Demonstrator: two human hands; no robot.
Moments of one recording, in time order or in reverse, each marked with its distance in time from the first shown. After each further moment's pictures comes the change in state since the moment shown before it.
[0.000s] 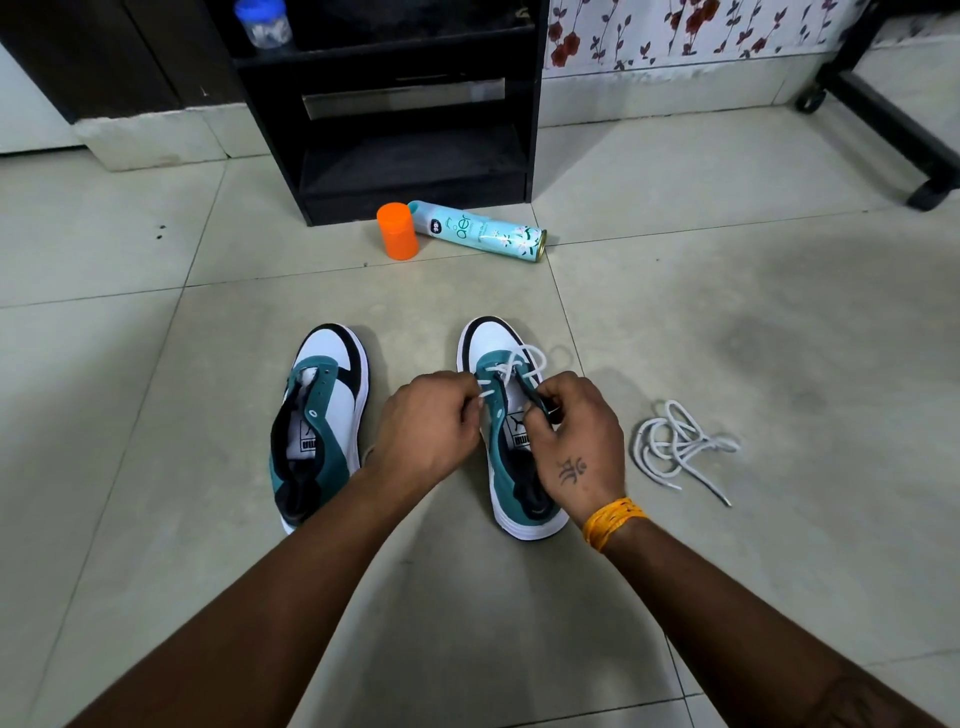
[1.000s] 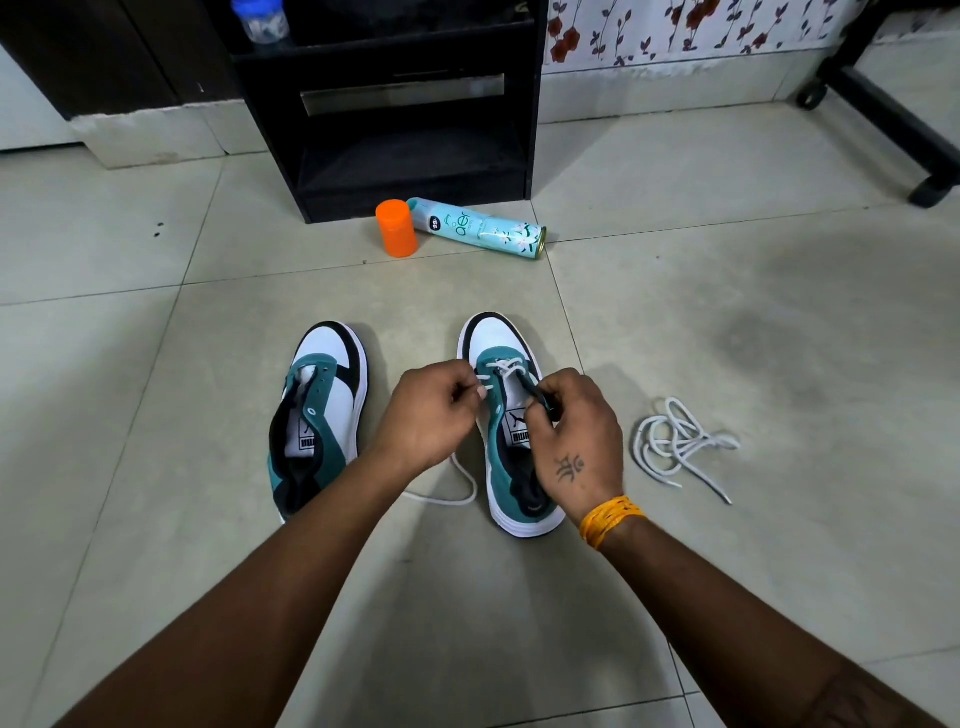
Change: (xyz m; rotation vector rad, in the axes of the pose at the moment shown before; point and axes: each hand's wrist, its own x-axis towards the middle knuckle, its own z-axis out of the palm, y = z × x) left_hand 0.010 -0.007 0.006 -0.420 -0.068 -0.182; right_hand 0.000 -0.003 0.001 -0.011 0.020 0.009
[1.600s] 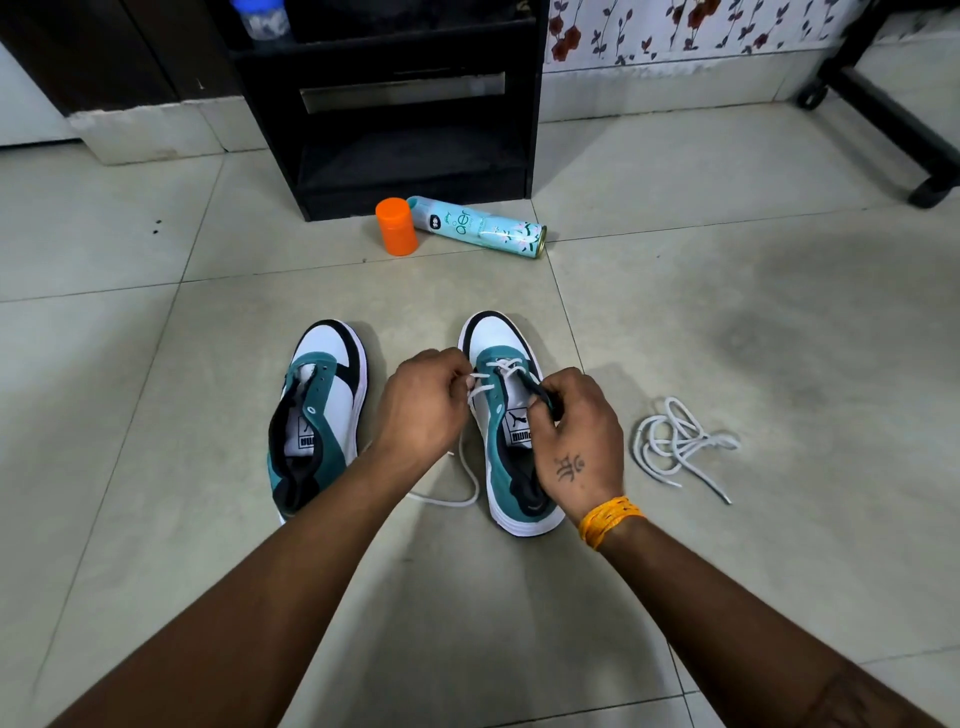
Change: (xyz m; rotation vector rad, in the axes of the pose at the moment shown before) left_hand 0.006 -0.005 0.001 0.168 0.189 0.134; right_hand -0.001 -0.001 0.000 -0.001 0.004 0.004
